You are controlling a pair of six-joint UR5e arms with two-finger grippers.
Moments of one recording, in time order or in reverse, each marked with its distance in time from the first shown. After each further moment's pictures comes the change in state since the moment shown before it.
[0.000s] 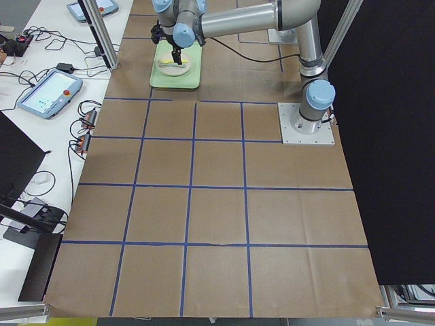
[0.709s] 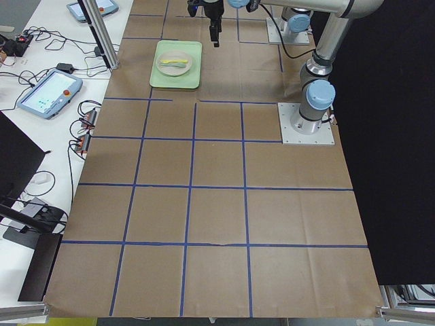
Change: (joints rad) left arm 0.031 0.389 -0.174 -0.224 0.095 0.090; right arm 0.026 0.027 -0.008 0.006 0.003 0.030
